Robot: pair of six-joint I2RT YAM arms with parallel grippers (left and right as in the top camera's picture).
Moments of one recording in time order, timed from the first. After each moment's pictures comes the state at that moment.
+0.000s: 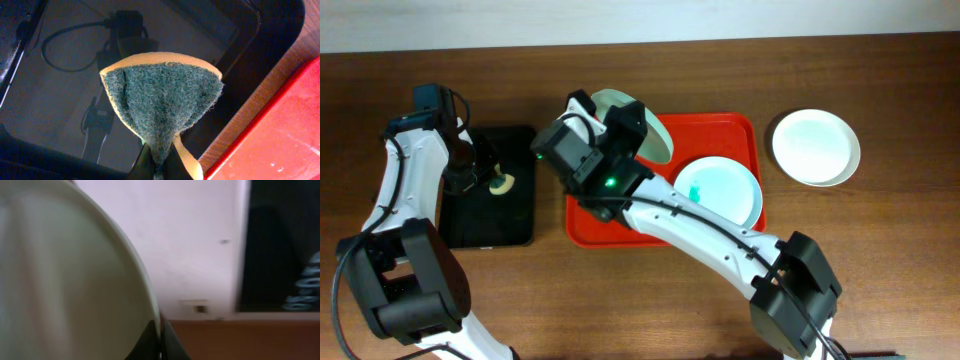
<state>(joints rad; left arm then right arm) 0.21 1.91 1.50 -1.00 0.15 -0.40 0.90 1.99 1.73 -0.52 1.25 -0.59</state>
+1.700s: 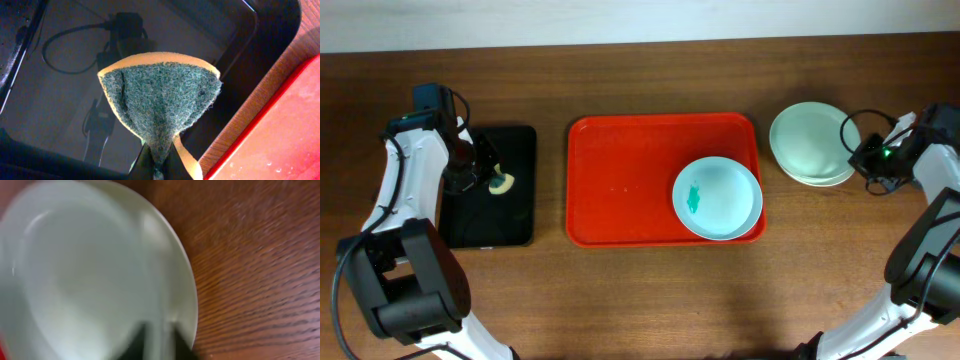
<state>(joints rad) 0.21 1.91 1.50 -1.00 0.15 -0.38 -0.54 1.99 1.35 -0.58 -0.36 0.21</state>
